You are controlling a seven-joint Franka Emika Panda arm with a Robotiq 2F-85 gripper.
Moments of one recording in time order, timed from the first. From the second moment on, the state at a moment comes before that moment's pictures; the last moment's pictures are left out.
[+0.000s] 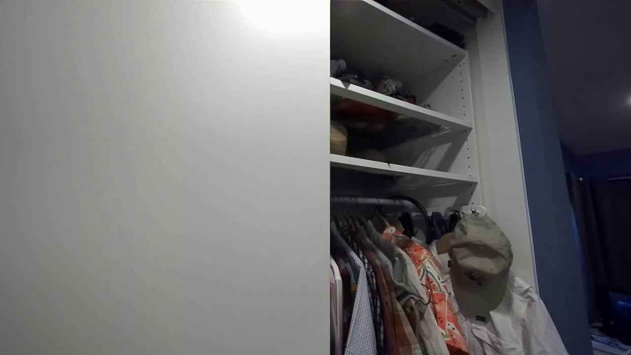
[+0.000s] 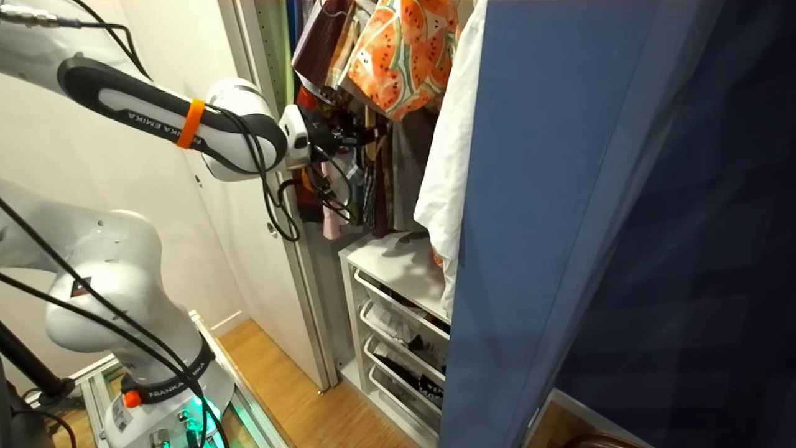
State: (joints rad) arm -0.30 -0.64 0.40 -2.74 -2.51 2.53 2.72
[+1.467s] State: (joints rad) arm 0.08 -0.77 -0.23 -2.61 -2.37 2.87 2.23
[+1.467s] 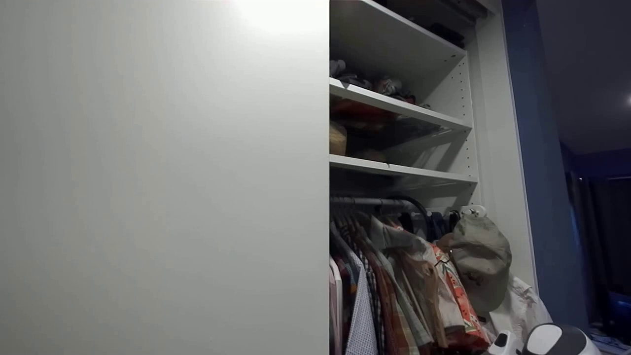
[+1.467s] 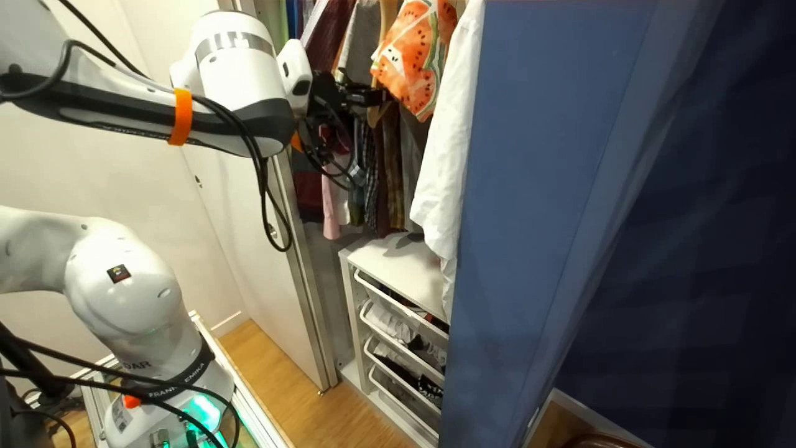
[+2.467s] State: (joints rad) arm 0.07 -0.50 -0.19 -2.40 -2.02 3.03 2.00
